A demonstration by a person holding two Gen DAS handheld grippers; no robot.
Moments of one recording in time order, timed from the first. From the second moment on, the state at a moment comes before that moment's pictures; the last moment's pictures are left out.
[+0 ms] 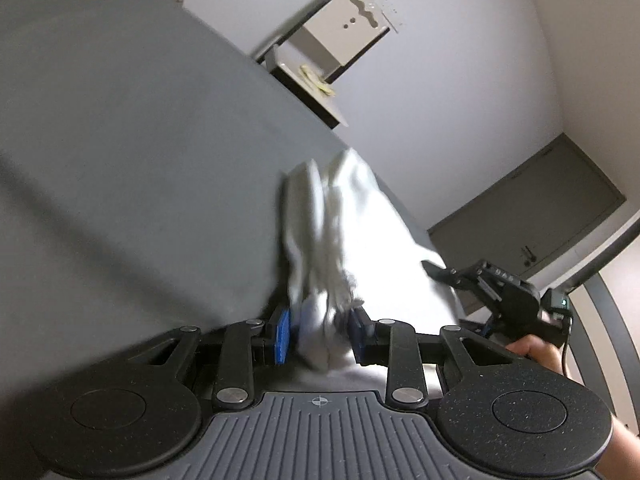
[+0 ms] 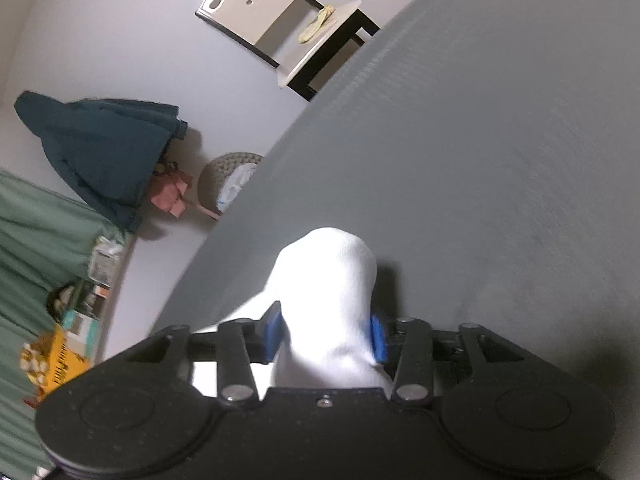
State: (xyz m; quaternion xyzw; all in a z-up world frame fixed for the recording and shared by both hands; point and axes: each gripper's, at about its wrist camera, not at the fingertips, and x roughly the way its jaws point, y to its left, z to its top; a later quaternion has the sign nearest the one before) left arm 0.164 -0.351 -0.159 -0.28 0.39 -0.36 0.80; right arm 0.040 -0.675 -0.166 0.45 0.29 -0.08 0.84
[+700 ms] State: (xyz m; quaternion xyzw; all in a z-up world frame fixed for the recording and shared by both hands) left arm 0.108 -0.276 -0.091 -0.17 0.32 -0.35 0.87; right arm 0.063 -0.438 -0.136 0.06 0.33 0.06 0.94
